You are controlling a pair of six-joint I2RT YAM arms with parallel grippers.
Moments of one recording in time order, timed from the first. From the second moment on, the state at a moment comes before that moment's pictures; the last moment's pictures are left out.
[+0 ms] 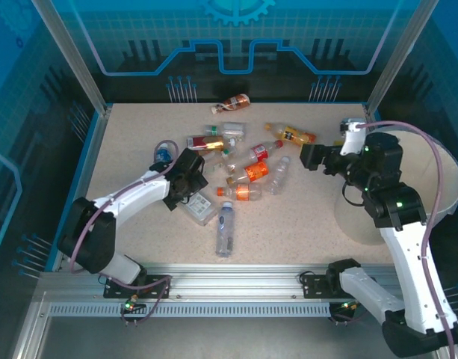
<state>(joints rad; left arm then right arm) -0.47 1.53 1.02 -0.74 -0.19 -1.19 0.22 0.89 1.25 -0.77 -0.18 0.24</state>
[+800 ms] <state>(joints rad) -0.44 1.67 1.02 -0.66 -0.21 -1.22 0.49 1.03 1.24 -0.75 -0.05 0.16</state>
